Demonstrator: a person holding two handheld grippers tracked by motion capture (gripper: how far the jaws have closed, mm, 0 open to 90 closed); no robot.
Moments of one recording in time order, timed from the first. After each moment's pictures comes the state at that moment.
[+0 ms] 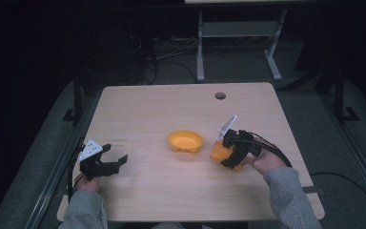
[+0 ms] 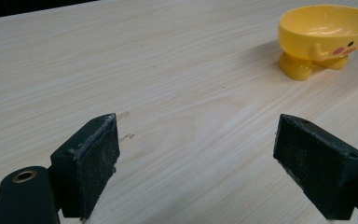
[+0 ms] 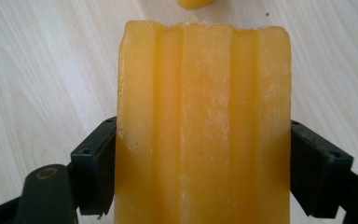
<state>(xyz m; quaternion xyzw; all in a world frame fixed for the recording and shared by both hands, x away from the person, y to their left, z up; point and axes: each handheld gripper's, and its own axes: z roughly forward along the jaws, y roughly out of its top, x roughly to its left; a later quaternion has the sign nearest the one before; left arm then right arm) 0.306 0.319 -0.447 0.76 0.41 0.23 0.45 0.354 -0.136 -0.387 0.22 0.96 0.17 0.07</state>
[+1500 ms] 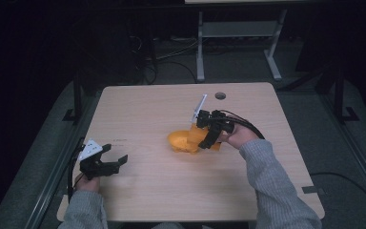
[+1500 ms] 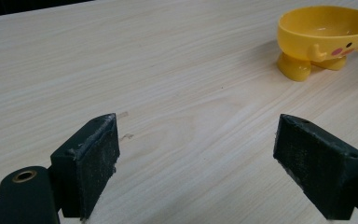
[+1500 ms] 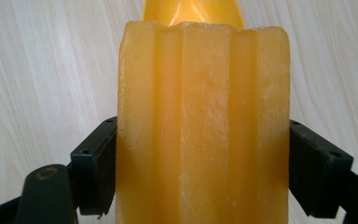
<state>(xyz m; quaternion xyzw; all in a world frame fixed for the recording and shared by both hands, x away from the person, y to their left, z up) 0.307 0.319 -0.447 0.76 0.41 0.23 0.46 0.409 -0.068 -0.359 0.14 0.97 0.17 0.06</state>
